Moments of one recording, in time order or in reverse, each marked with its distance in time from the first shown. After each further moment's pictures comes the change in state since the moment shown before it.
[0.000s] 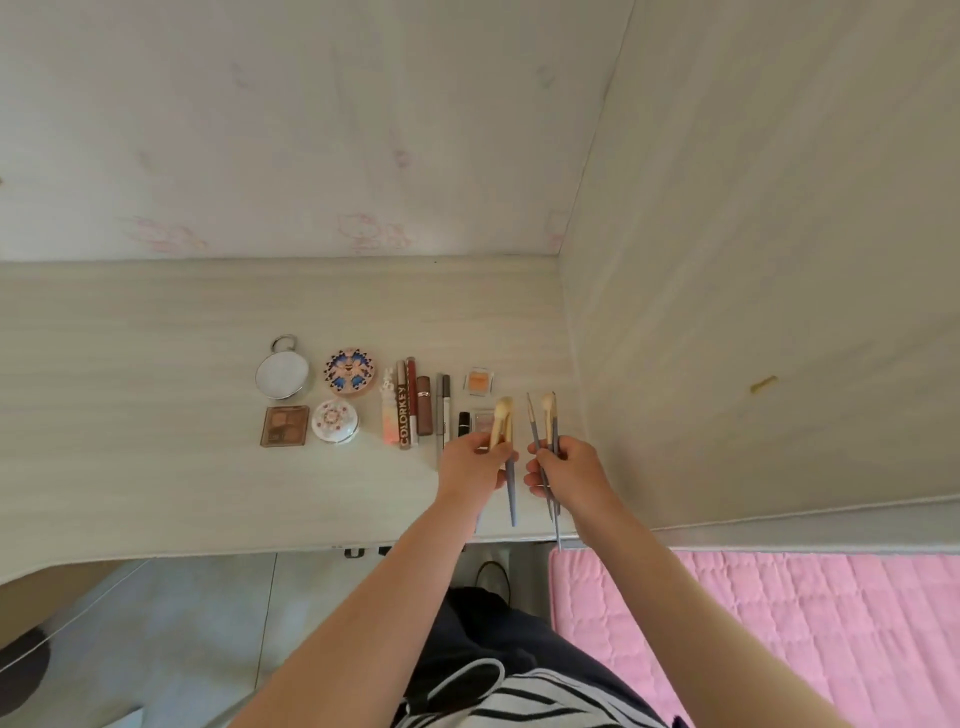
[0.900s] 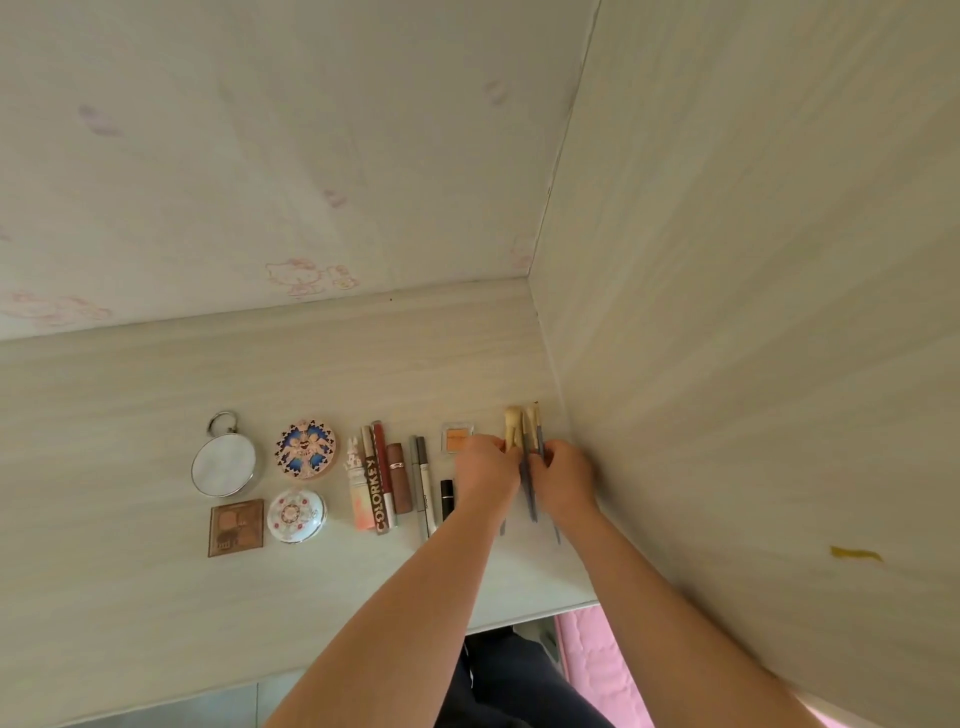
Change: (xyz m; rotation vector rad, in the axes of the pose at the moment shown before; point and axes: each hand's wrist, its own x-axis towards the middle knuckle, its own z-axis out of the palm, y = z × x) left_hand 0.115 0.026 0.047 0.331 -0.020 -0.038; right_hand 0.094 -0.024 0.011 -0.473 0.252 -0.064
